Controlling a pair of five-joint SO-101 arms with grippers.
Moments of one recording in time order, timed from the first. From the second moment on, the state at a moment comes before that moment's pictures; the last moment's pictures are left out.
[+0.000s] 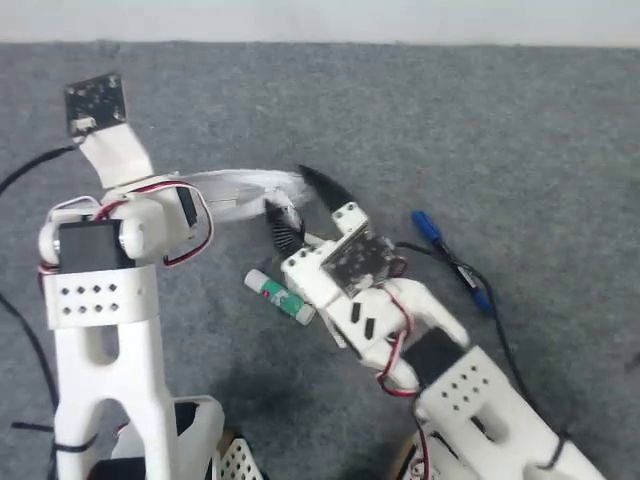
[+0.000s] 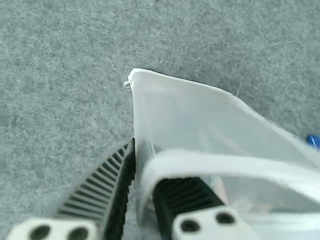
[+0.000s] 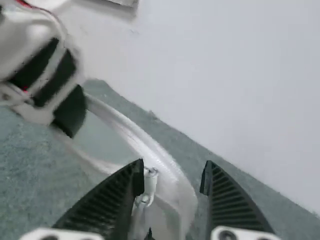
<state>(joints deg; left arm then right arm) -10.9 -33.4 19.4 84.1 17.5 -42.1 -55.8 64.3 5.7 10.8</state>
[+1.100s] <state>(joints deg) -15.1 -33.3 19.4 82.8 17.5 -14.5 -4.1 21.4 55.4 7.3</state>
